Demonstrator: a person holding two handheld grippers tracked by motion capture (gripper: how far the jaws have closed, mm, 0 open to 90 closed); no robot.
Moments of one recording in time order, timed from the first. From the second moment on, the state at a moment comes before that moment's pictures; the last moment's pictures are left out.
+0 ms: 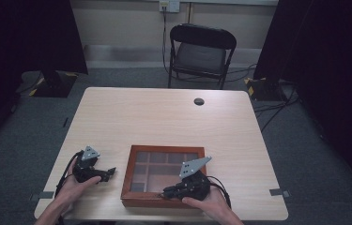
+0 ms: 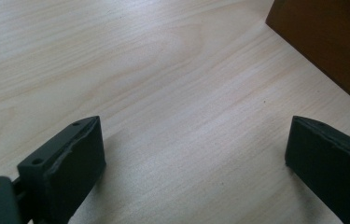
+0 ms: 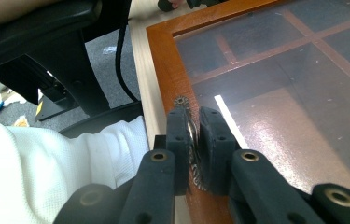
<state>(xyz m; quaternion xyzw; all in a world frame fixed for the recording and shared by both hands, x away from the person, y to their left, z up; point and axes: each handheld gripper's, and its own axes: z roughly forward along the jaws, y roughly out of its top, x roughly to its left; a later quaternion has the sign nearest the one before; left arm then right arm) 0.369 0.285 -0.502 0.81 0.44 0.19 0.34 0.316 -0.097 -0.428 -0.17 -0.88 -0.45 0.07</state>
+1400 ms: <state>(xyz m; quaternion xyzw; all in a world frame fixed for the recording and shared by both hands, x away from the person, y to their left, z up) 0.341 0.254 -0.459 0.78 0.32 0.16 0.51 0.337 -0.098 -0.371 -0.16 -0.87 -0.46 0.07</state>
